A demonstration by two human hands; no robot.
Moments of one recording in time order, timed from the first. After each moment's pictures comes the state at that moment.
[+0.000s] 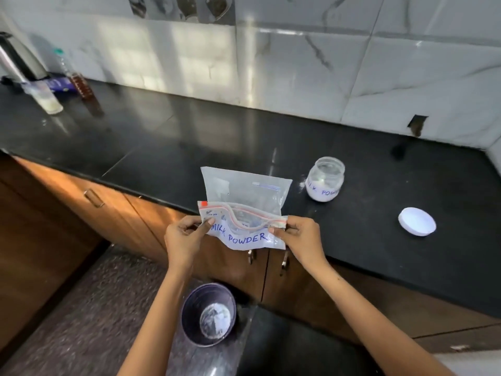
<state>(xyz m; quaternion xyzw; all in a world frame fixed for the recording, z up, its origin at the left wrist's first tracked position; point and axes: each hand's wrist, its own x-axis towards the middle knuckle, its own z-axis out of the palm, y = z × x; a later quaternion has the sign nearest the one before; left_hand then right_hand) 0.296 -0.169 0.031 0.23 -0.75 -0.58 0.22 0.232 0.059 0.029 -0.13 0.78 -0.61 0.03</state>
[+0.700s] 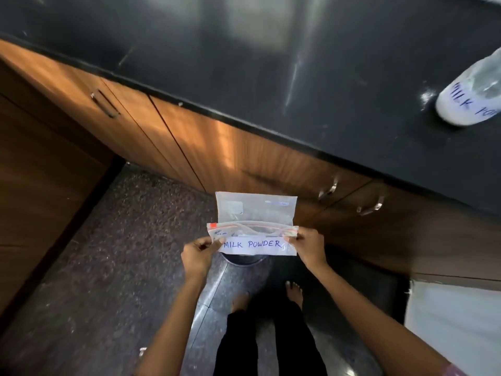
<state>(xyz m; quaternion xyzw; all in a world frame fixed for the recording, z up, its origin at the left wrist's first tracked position) 0.410 -0.305 -0.198 0.45 -0.68 -0.58 0.02 0.312 -0.076 -0.217 0.01 0.91 -0.36 0.20</state>
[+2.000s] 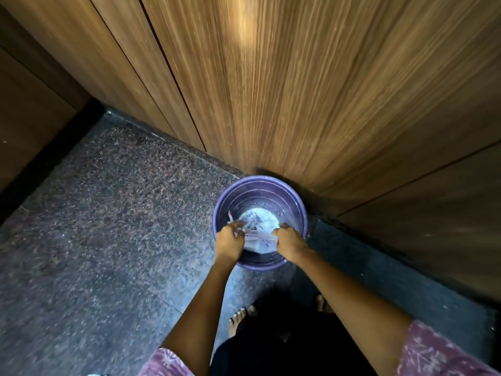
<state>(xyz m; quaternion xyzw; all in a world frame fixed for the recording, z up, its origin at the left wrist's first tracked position) 0.377 -0.292 -0.588 0.36 -0.81 -0.45 -0.13 0.300 -0.152 -0.618 -0.19 0.90 -0.08 0.39</state>
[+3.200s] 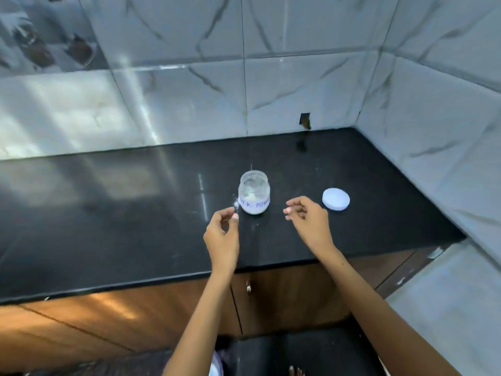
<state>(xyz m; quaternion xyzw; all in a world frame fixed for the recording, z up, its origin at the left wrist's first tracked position) 0.203 -0.027 0.060 0.06 -0.76 -0.63 0.14 0.211 0.150 0.061 0.12 0.83 -0.52 -0.16</state>
